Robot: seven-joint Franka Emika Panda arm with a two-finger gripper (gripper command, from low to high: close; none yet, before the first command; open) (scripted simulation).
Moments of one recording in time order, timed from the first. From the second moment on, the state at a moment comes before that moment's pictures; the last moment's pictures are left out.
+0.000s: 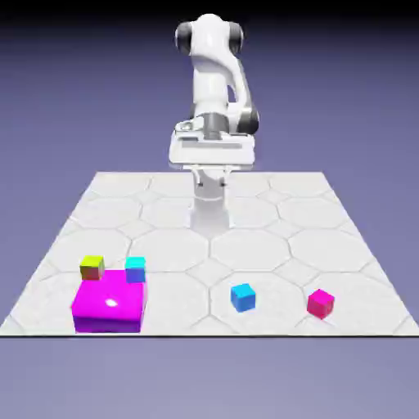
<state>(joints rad) 0.02 -0.53 0.00 -2.80 0.00 3.02 0.73</state>
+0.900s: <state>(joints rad) 0.19 0.39 0.02 -2.54 -0.04 2.91 0.65</state>
